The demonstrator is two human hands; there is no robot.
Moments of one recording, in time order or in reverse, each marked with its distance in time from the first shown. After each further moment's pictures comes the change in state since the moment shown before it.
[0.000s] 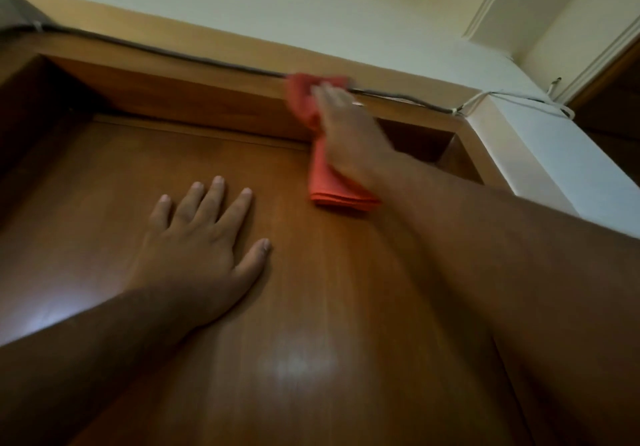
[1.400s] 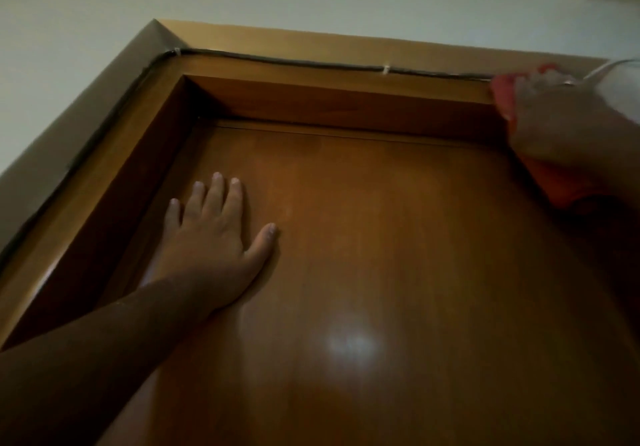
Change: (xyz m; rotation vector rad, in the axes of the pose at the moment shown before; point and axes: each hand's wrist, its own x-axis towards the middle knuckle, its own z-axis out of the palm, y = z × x) left_hand -0.024 -0.106 0.002 0.057 0.051 -0.244; right_hand -0.013 0.109 -0.027 -0.404 -0.253 0.250
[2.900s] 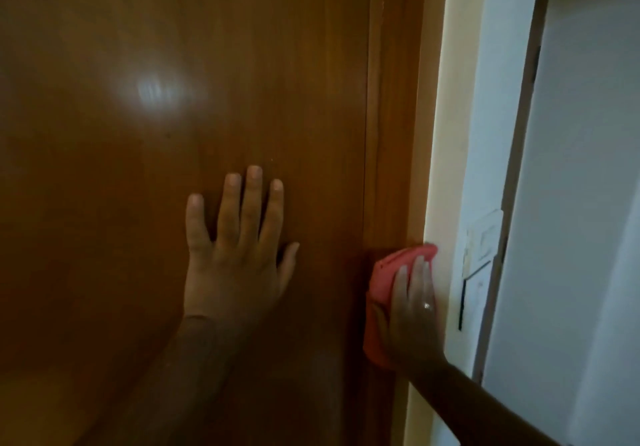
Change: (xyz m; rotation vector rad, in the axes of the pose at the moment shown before) left_hand -0.392 0.172 -0.009 -0.168 -0.287 0.530; right_hand -0.680 0.015 -0.048 0.068 -0.552 0.187
